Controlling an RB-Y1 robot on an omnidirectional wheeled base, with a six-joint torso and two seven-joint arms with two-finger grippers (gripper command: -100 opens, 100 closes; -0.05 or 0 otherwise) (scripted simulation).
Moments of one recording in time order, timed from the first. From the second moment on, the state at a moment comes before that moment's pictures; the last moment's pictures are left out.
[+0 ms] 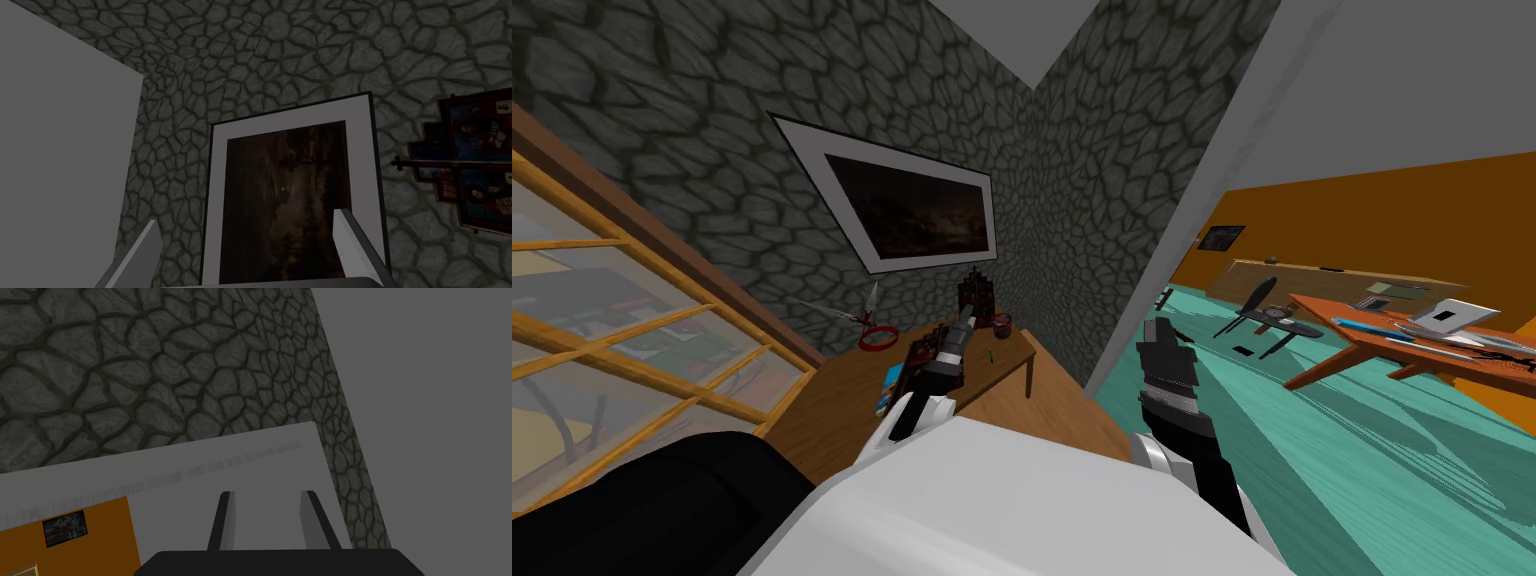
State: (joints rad) left arm 0.53 0.13 -0.03 -2.22 -0.05 -0.28 -0.07; right arm 0.50 -0.01 0.01 -2.28 0.01 -0.48 0.12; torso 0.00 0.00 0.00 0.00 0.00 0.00
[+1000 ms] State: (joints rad) left arm 0.64 0.13 -0.04 -2.04 -0.19 -0.15 -0.17; right arm 0.50 -0.01 0.01 -2.28 0.01 -0.48 0.12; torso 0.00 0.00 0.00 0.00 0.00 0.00
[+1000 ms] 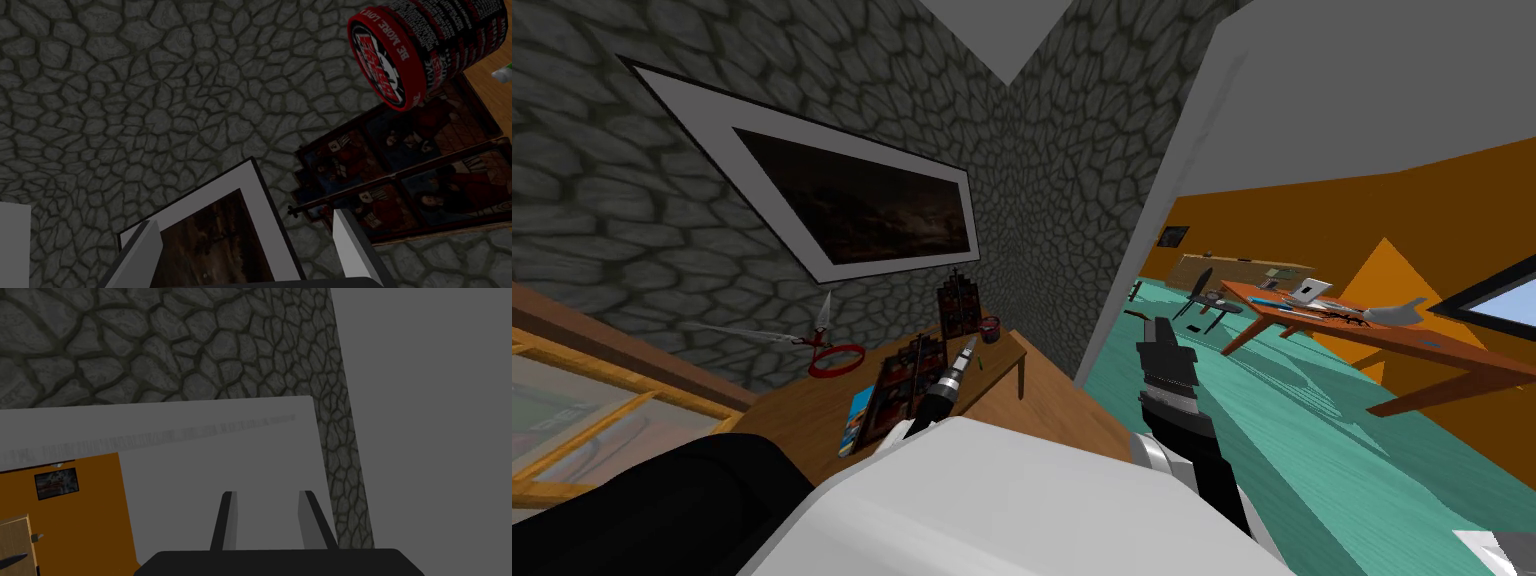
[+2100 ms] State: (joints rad) left arm 0.70 0.17 -0.03 -1.81 -0.39 -0.01 -0.30; right arm 0.50 -0.01 0.01 -2.28 0.01 -0.48 0.12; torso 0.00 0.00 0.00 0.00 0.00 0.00
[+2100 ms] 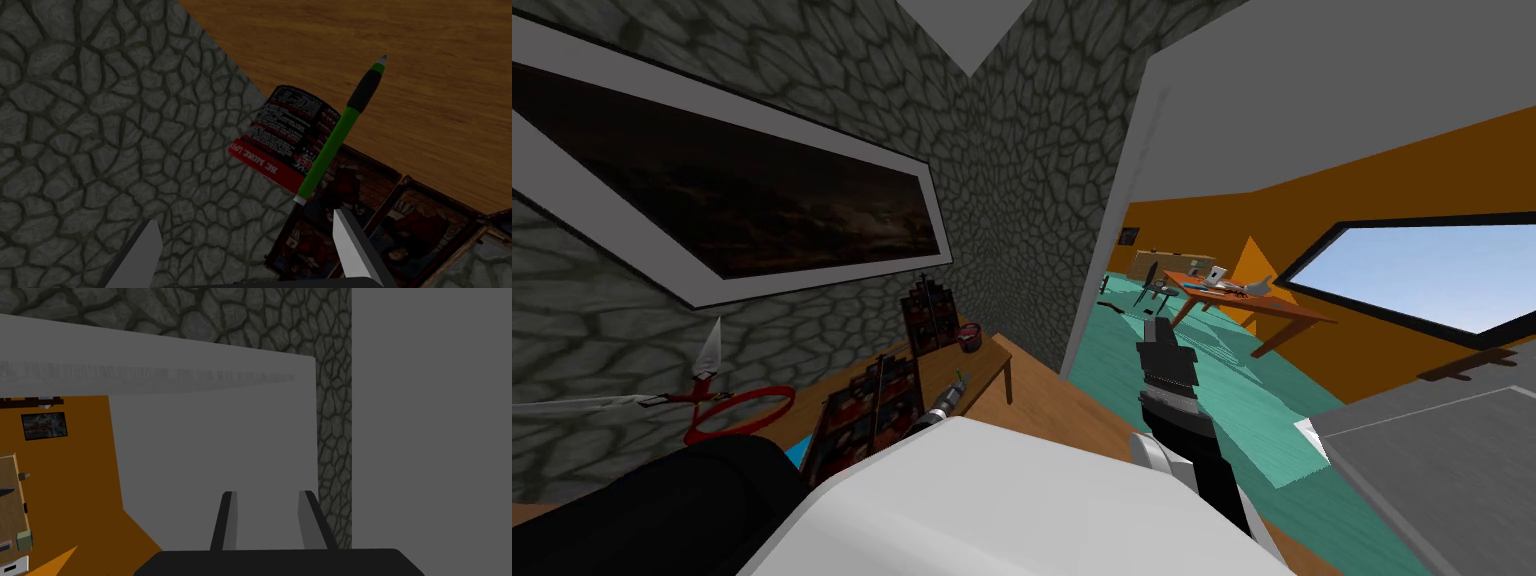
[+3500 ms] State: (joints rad) left arm 0.69 0.31 0.00 -1.57 -0.61 0.08 -0.47; right arm 0.50 -0.01 0.01 -2.28 0.01 -0.48 0.12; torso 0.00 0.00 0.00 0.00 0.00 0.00
